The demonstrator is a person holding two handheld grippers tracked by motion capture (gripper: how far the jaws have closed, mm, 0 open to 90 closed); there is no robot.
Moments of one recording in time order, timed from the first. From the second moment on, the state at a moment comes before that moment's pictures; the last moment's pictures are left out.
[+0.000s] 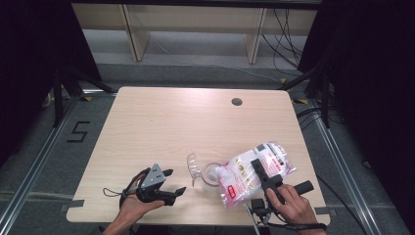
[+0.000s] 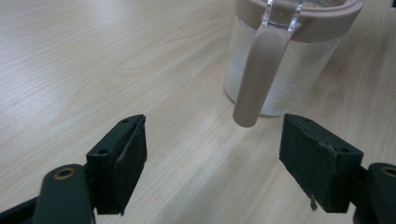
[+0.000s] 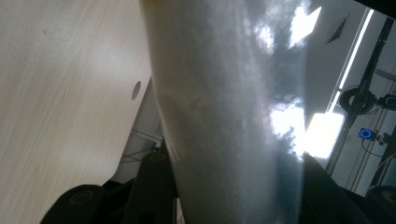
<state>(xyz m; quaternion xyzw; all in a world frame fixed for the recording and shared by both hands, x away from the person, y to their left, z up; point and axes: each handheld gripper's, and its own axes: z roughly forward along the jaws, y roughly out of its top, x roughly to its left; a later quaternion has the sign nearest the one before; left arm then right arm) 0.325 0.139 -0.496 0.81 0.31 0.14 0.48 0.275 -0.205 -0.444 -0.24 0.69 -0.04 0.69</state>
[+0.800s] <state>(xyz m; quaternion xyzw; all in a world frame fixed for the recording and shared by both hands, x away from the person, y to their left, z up) 0.325 0.140 -0.495 0.81 0.30 0.14 0.48 0.274 -0.204 -0.443 -0.24 0.69 -0.04 0.68</state>
